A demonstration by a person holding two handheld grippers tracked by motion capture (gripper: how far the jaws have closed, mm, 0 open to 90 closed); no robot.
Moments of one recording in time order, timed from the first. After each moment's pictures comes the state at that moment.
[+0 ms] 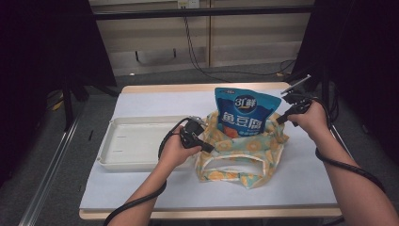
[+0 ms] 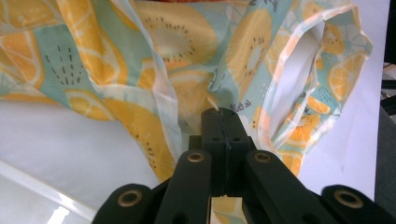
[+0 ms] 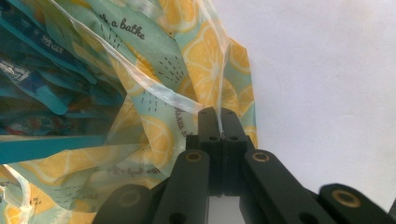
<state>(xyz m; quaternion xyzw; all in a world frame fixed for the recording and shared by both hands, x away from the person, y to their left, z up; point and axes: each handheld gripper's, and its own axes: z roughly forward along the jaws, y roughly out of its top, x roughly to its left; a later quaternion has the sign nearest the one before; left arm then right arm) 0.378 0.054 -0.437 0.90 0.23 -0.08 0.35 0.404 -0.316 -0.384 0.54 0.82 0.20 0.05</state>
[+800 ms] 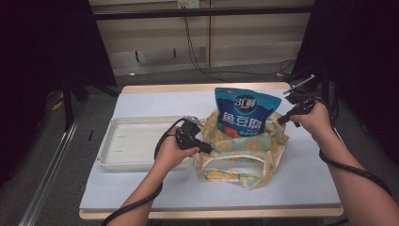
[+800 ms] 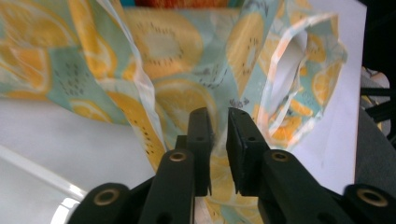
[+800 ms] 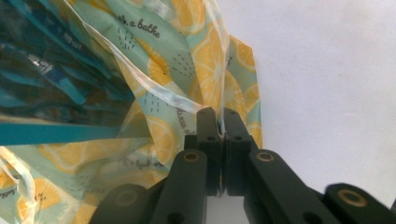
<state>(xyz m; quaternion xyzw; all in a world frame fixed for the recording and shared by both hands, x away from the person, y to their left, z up) 0.373 0.066 -0.420 0.89 0.23 -0.07 0.38 0.396 -0.319 -0.376 0.53 0.82 0.21 0.05</state>
